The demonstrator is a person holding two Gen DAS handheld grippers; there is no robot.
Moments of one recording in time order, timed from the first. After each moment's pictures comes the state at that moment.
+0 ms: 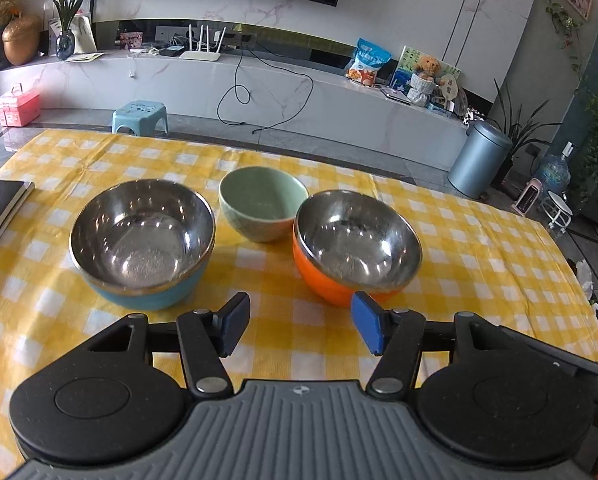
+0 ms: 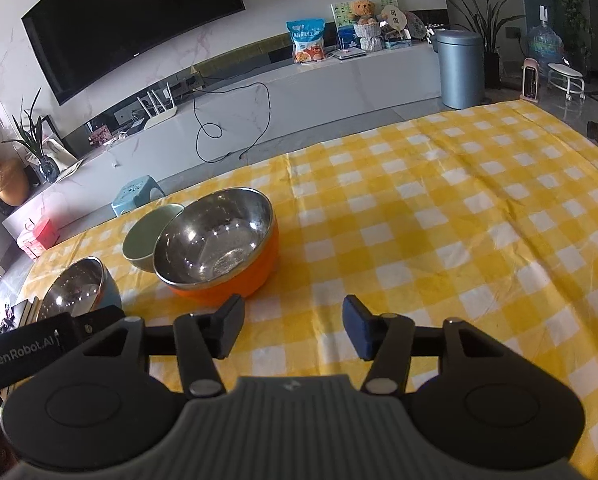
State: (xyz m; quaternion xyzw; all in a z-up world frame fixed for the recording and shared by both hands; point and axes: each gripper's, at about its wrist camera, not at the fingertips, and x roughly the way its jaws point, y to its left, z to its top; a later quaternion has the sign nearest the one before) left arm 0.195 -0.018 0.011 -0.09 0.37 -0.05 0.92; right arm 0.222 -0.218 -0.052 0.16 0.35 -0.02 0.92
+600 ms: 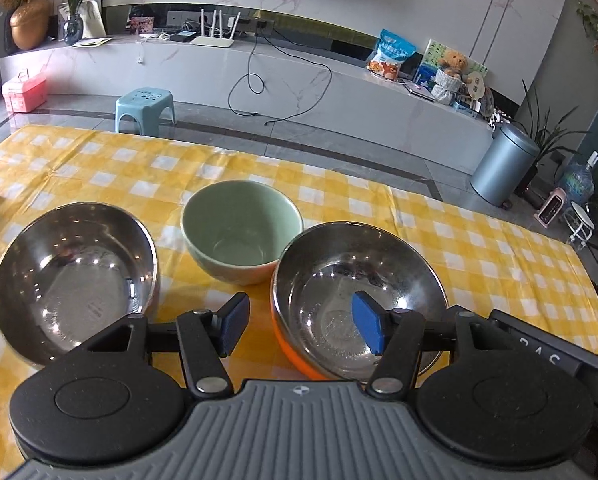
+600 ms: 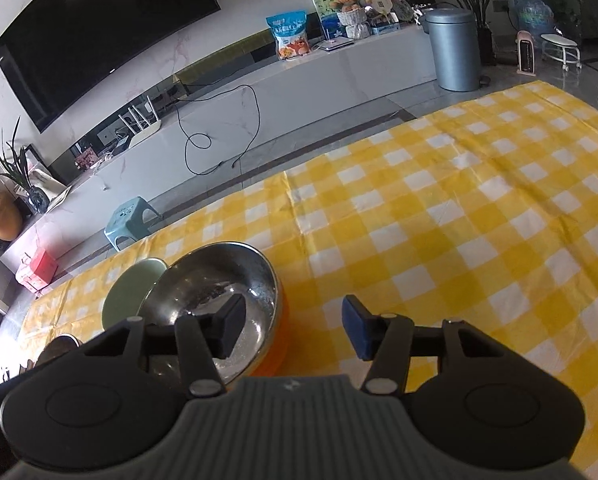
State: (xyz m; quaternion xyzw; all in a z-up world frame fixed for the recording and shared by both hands) left arm 0.269 -0.049 -0.012 -0.10 0.39 -0.03 0.91; right arm 0.310 -0.224 -0.067 0.21 0.35 -0.04 0.91
